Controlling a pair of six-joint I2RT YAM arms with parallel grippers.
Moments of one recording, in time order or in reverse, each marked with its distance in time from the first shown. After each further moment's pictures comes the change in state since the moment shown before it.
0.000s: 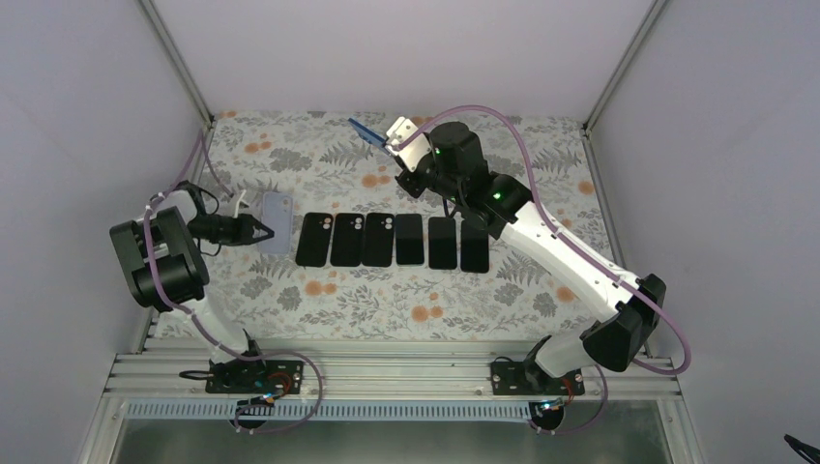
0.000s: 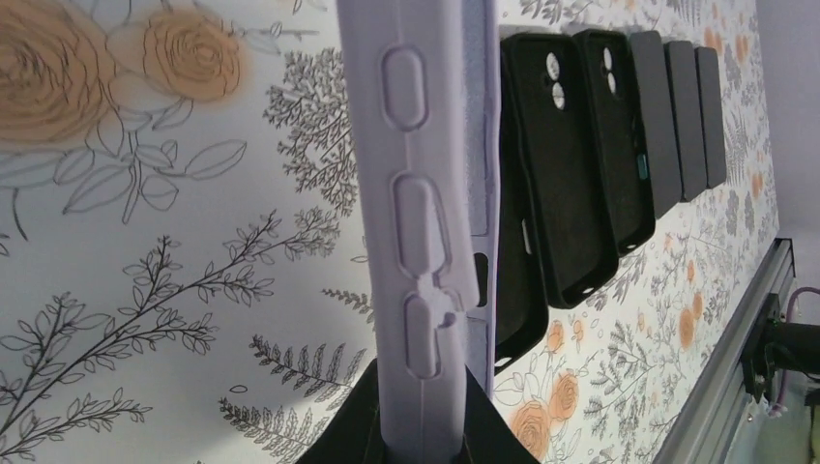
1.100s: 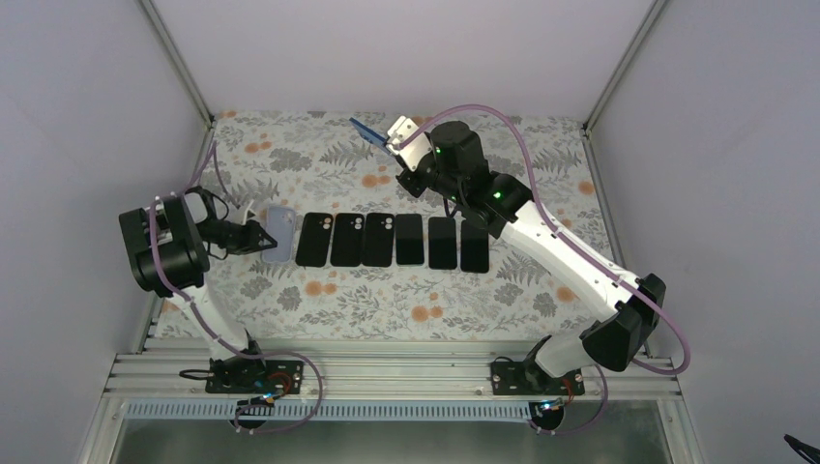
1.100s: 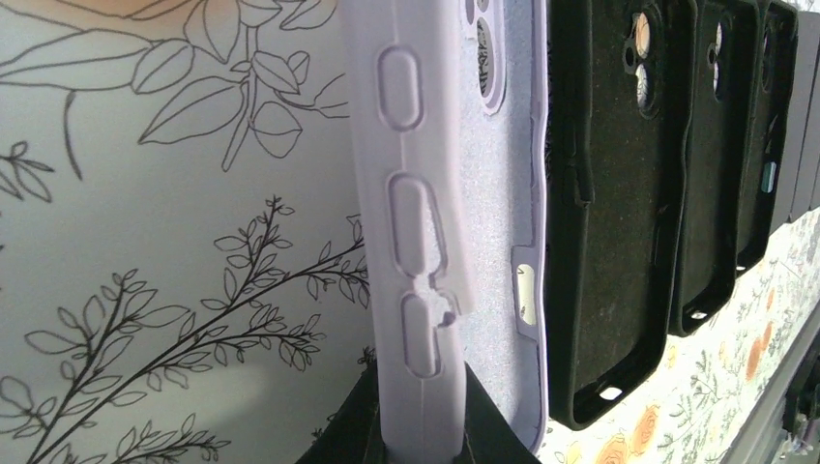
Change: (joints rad) left arm -0.039 0.133 -0.031 0.125 -0.132 -0.146; right arm -0.008 0.002 -0.001 -0.001 -0.003 0.000
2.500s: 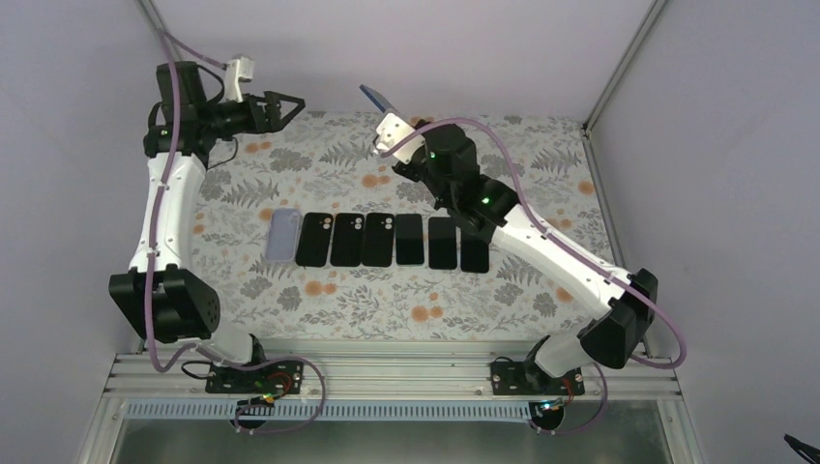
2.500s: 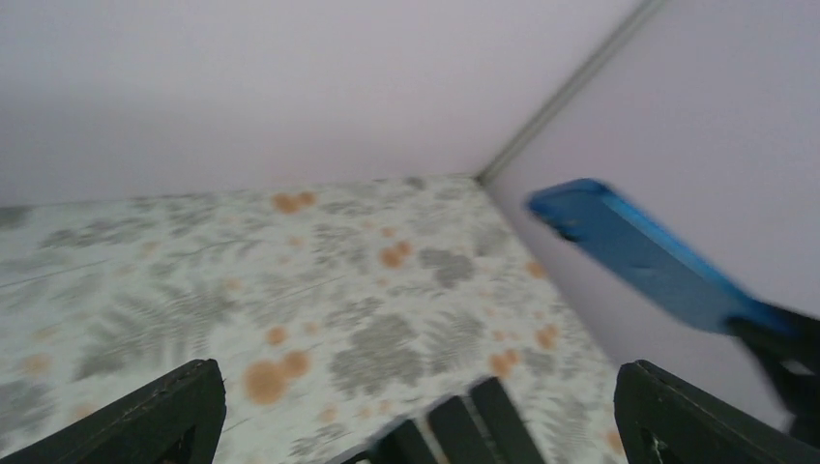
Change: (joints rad) left arm -0.261 -0.365 0.579 0.214 0.176 -0.640; right arm 0.039 0.013 -0.023 0.199 0.264 -0.296
